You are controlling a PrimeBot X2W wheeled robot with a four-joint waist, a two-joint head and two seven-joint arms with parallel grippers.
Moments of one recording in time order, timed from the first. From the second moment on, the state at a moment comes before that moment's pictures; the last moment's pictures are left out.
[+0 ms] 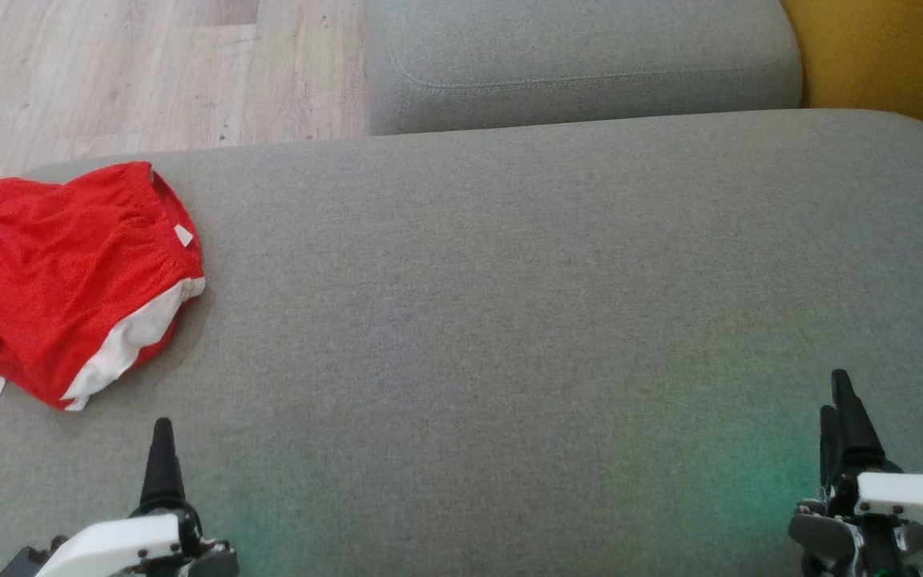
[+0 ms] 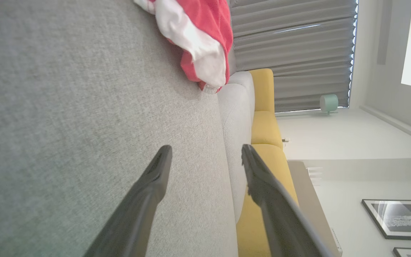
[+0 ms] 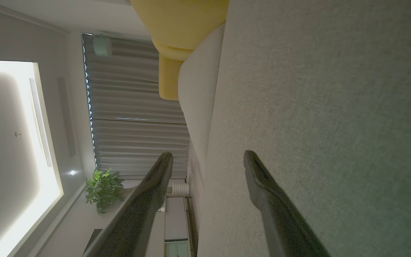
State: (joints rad) left arm 0.01 0.04 0.03 0.30 -1.50 -0.11 0.06; right arm 0.01 -0.04 -0.10 0.31 1.48 0.12 0.06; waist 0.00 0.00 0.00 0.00
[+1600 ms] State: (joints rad) left arm 0.05 0.06 -0.14 0.23 -0.78 -0.04 -0.08; right arm 0.04 -0.04 0.02 0.24 0.81 0.12 -0.08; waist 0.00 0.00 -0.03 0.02
